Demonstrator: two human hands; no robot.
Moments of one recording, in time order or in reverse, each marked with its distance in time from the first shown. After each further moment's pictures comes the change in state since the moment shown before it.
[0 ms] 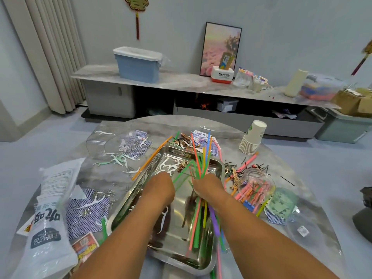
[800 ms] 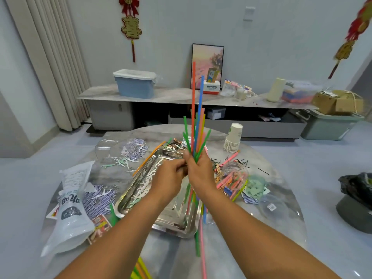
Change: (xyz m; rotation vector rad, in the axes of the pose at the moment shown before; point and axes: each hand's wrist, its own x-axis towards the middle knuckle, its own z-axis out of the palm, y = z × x) left_hand -0.112 0.045 -0.026 -0.553 0.216 0.524; right_hand -0.121 0.001 -0.051 0.830 0.188 -0.639
